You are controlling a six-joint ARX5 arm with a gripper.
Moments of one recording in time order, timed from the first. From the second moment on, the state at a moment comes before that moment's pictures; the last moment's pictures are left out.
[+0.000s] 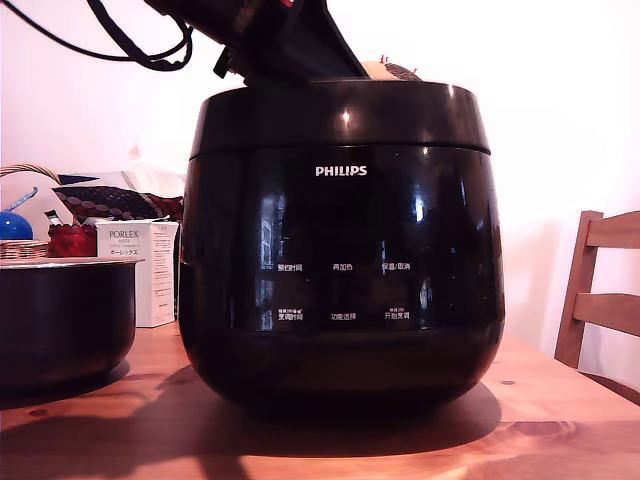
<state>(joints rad) -0.76 1.38 0.97 0.01 0.34 0.11</state>
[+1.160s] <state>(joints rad) -0.64 1.38 0.97 0.29 0.35 0.03</state>
